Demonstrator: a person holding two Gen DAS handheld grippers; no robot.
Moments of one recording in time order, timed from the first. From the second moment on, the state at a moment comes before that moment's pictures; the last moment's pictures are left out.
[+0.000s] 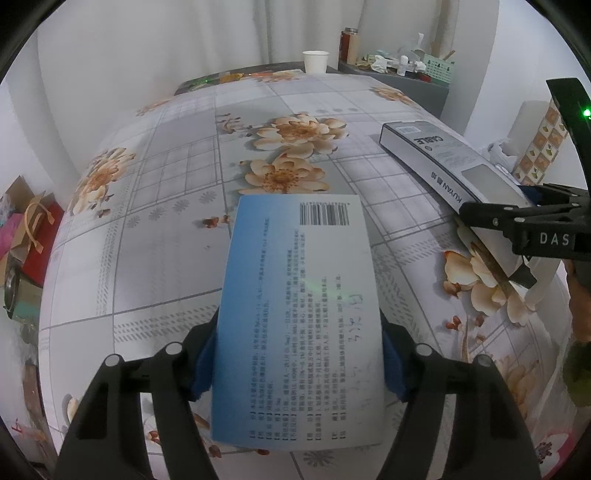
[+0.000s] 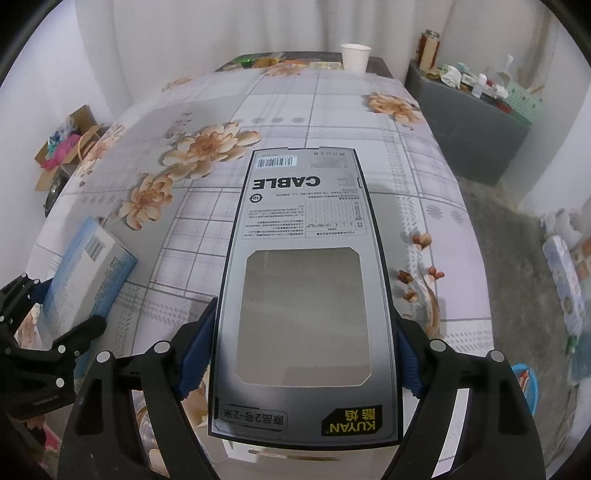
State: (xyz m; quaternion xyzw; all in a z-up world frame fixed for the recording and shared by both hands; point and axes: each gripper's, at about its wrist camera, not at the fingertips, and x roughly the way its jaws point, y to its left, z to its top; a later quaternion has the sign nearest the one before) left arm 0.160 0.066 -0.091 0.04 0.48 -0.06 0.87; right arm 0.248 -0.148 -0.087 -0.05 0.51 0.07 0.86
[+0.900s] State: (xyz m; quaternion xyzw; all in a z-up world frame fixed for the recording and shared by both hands) left arm 0.142 0.057 -0.046 0.03 0.43 -0.07 0.90; right arm 0.211 -0.171 -0.044 0.05 0.47 0.09 0.88
